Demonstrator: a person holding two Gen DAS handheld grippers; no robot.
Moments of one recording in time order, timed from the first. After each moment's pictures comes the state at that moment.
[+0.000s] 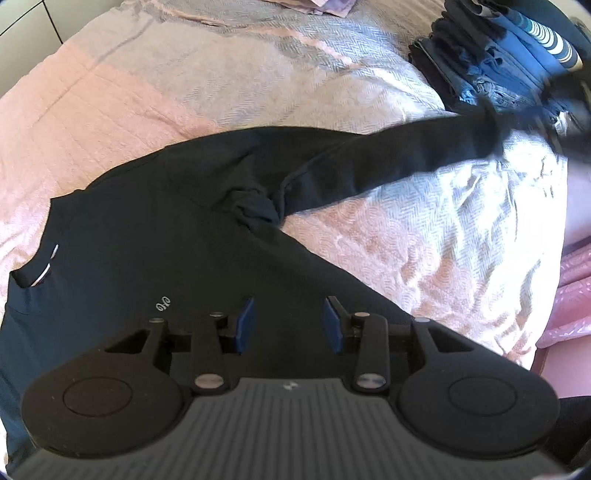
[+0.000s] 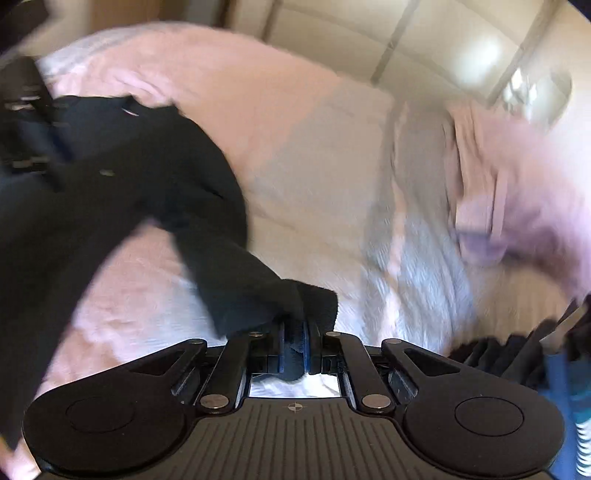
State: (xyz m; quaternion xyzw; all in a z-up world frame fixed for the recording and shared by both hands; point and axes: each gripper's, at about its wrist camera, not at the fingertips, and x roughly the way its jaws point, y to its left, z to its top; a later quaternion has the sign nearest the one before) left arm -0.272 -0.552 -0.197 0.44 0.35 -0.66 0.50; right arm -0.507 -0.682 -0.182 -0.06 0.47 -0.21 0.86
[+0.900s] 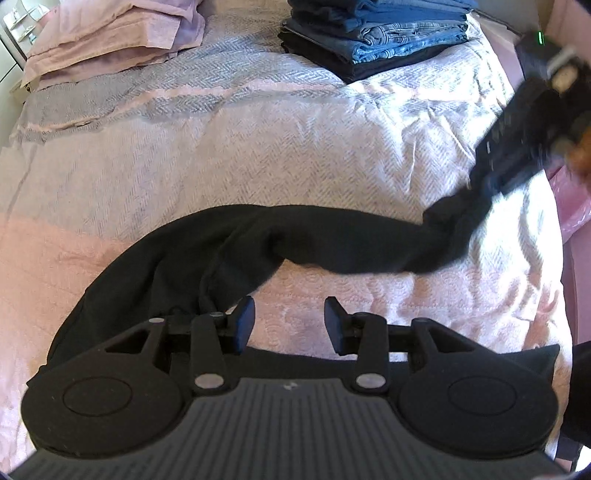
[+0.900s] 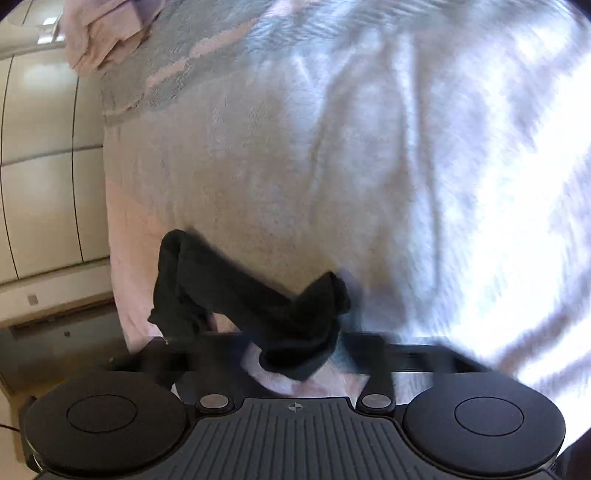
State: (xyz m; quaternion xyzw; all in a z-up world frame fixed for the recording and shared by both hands) left arm -0.361 -0.584 -0.228 0.53 0.17 -0.74 0.38; right arm -0.591 -0.730 -0.315 0.74 0.17 -0.33 0.56
